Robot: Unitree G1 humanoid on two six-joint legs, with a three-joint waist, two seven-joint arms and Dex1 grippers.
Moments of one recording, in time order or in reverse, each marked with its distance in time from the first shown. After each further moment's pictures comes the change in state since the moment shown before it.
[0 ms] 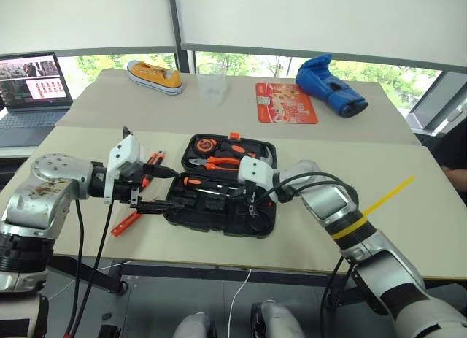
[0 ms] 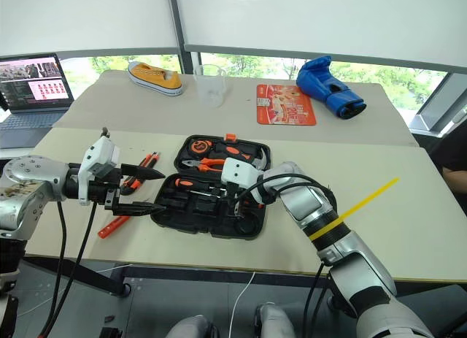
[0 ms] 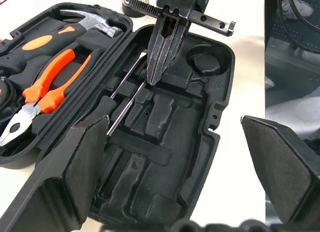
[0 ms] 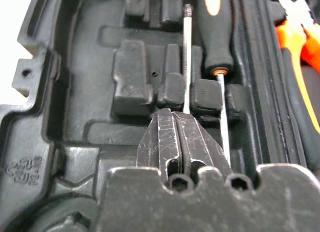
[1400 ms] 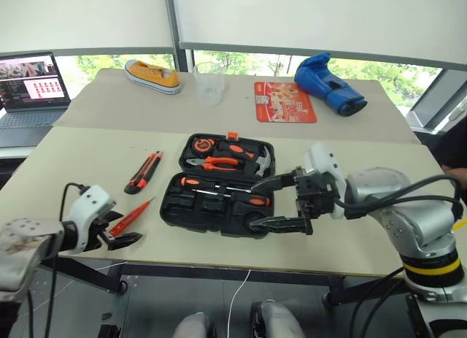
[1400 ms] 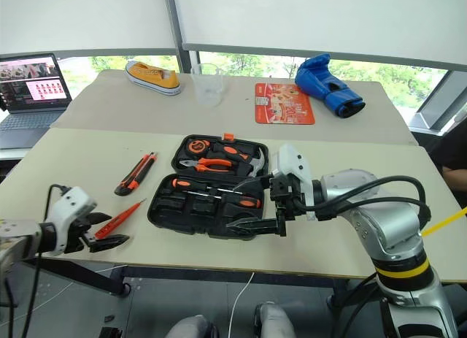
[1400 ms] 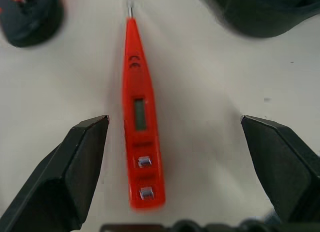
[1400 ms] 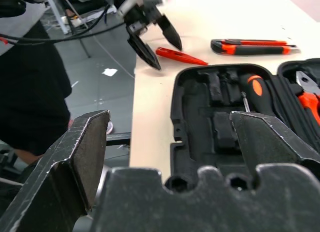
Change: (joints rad) left arm 0.421 0.051 0.155 -0.113 0.149 0.260 0.434; right arm 0.292 -0.282 -0.424 -0.682 0.637 0.382 0.043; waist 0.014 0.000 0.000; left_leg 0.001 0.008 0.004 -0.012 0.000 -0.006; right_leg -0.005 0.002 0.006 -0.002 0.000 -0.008
